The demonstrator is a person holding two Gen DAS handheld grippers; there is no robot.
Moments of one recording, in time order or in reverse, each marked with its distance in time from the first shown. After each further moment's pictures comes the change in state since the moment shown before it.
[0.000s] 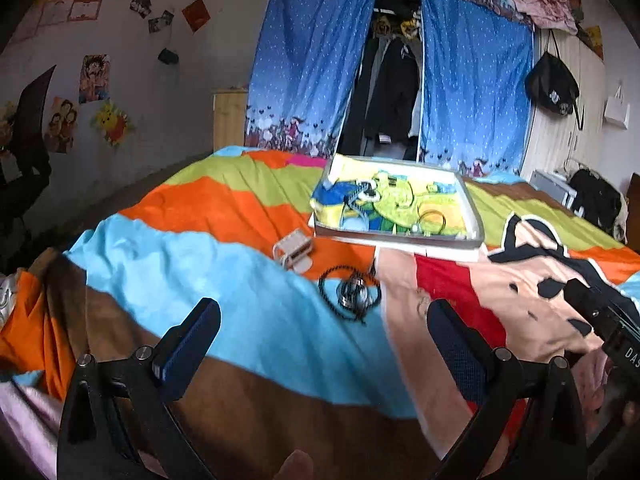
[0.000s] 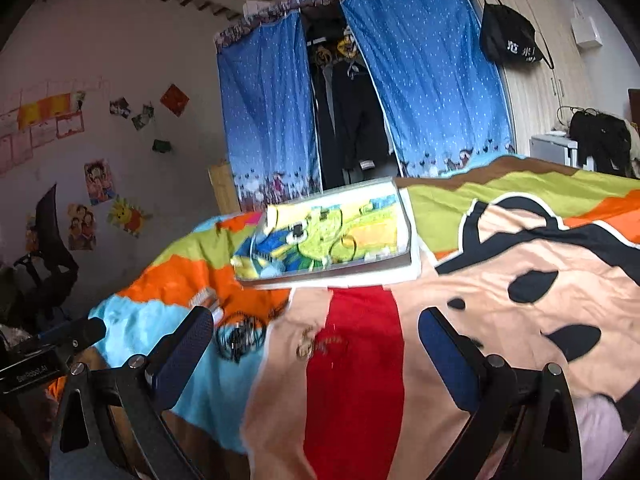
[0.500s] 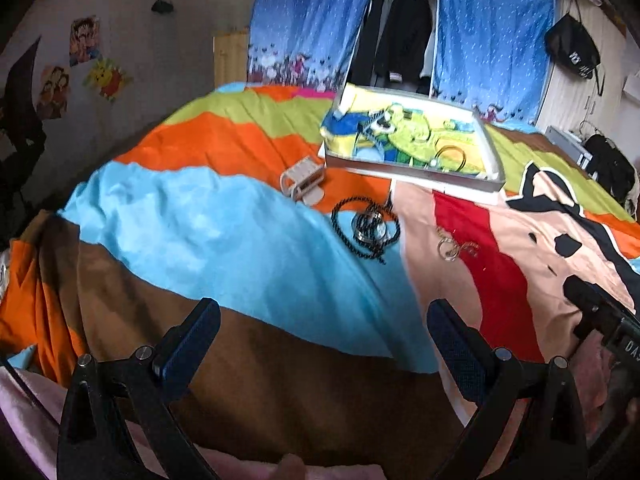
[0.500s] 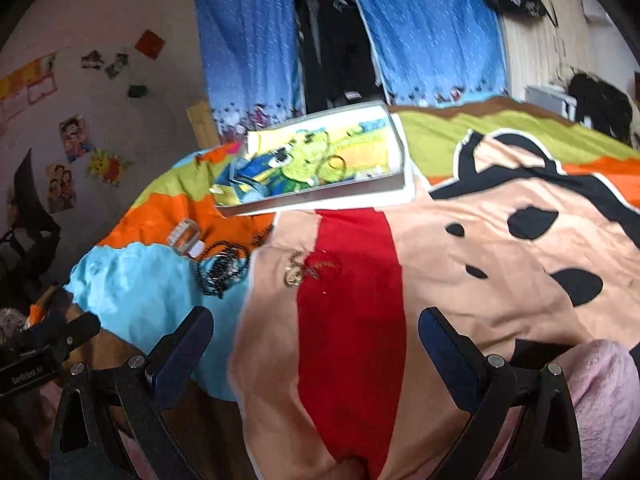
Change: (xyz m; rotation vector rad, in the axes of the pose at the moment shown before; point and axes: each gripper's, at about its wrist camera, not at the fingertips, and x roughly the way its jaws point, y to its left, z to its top) left arm 0.043 0.015 -0.016 -0.014 0.250 0.017; right arm 0.032 -0.002 -0.026 0.036 0.255 -0.064
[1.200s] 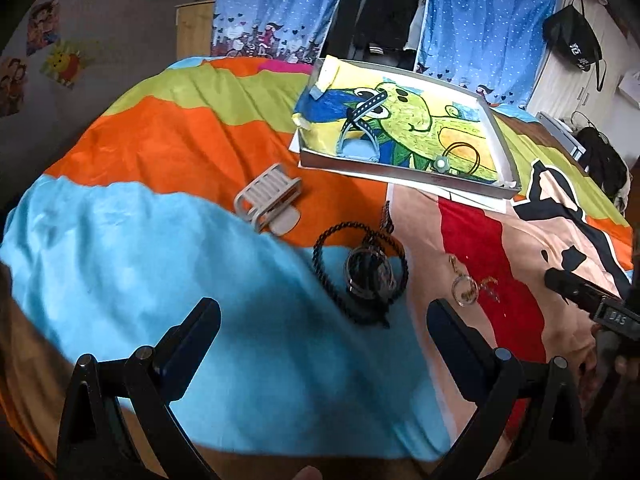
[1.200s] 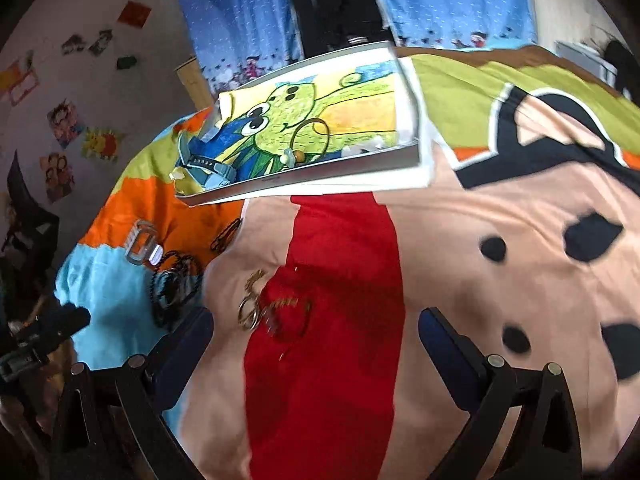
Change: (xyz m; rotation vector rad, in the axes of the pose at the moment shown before) left arm 0.099 0.013 0.070 0.027 0.092 -0.126; right arm 0.113 -0.047 0.061 -0.003 0.200 0.084
